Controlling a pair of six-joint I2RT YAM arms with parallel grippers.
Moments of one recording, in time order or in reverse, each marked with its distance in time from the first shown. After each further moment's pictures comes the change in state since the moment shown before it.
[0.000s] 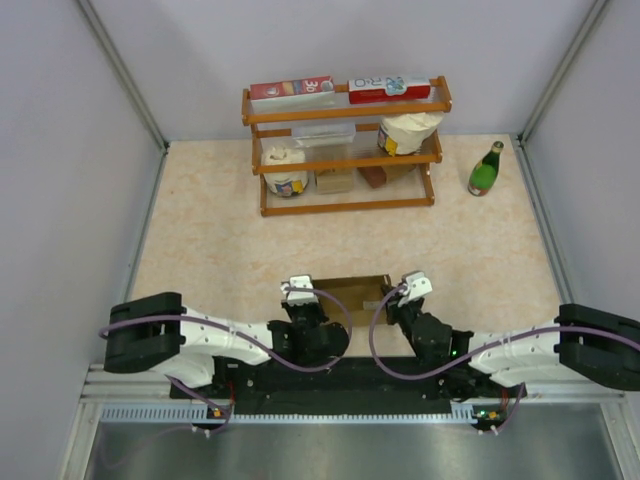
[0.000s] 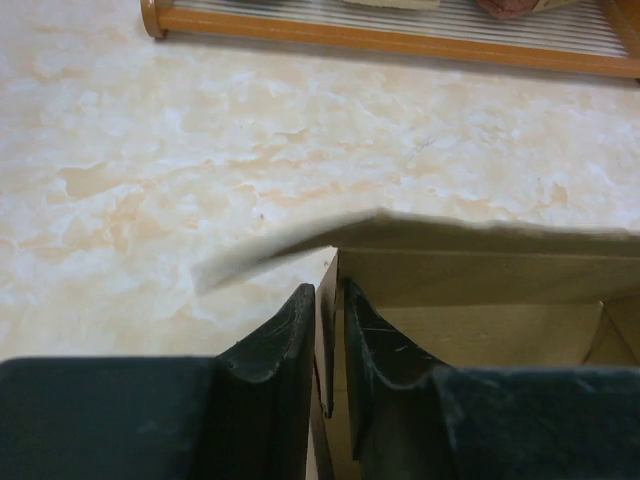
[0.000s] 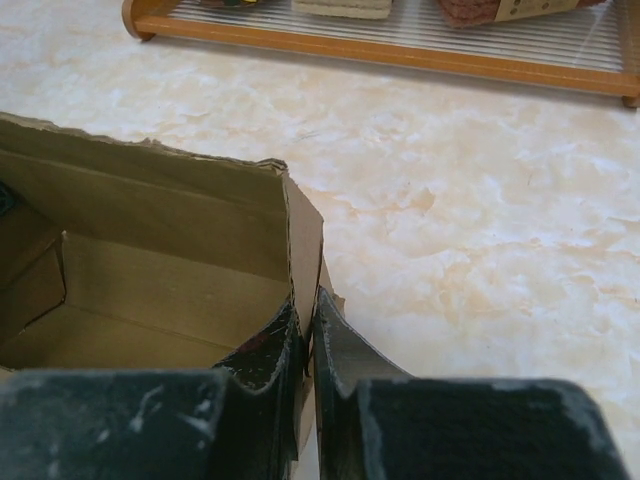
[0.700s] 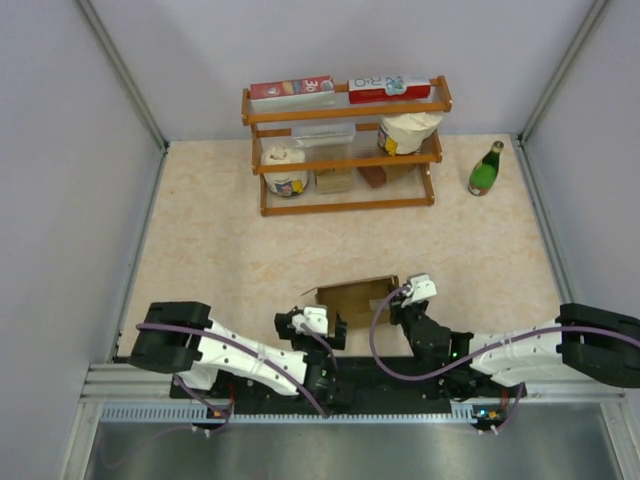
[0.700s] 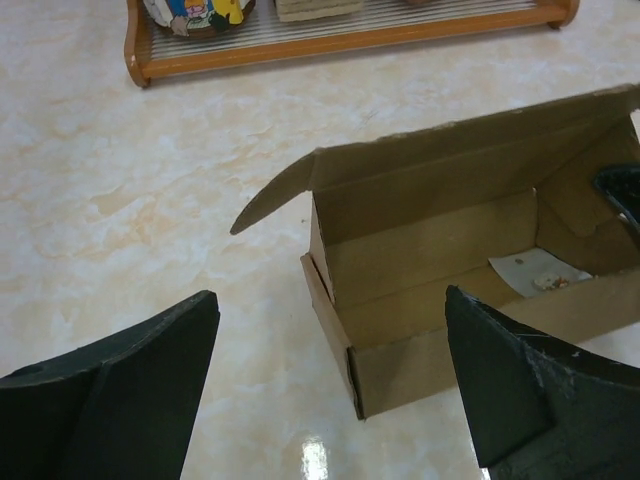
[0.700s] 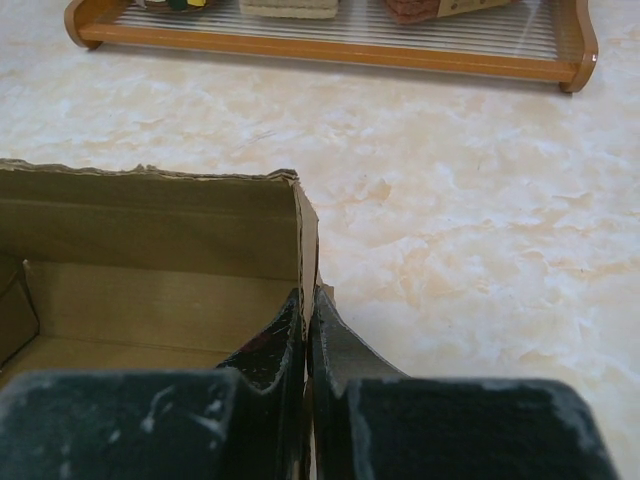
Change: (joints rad) left arm -0.312 0.180 0.375 -1.223 -0.077 -0.896; right arm 0.051 -0.002 0.000 -0.029 0.154 0.024
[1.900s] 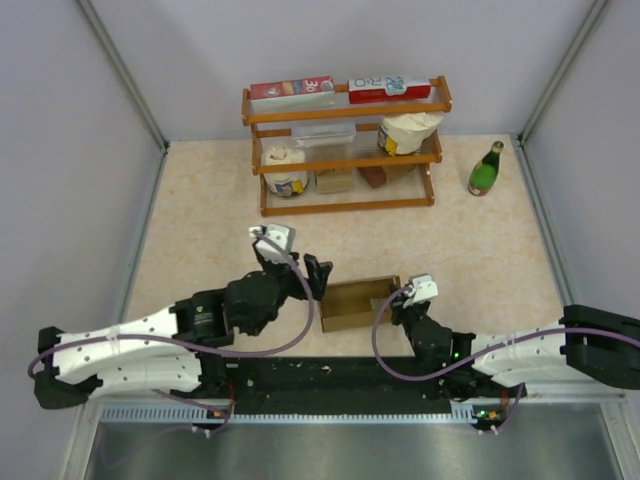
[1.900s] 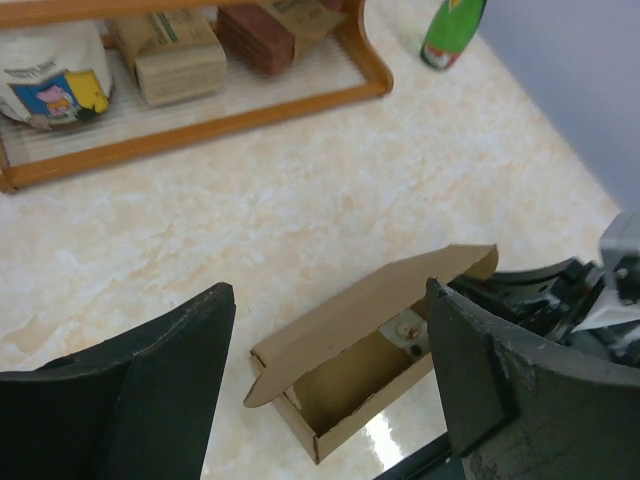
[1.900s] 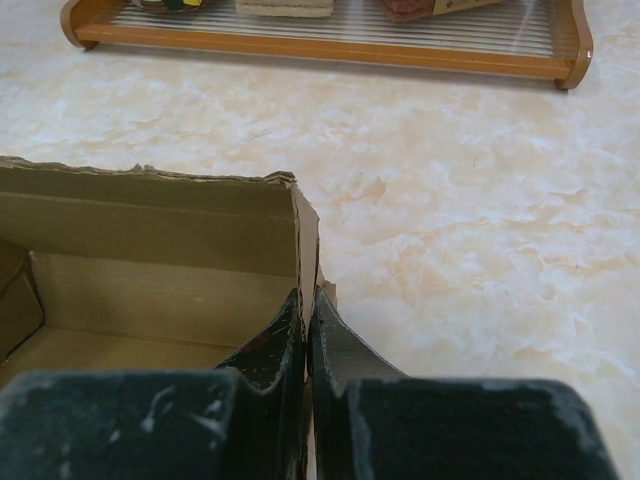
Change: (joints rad) left arm 0.399 -0.789 -0.077 0.910 0.613 1.400; right arm 0.000 -0.028 -0.008 -0.026 0.010 0.008
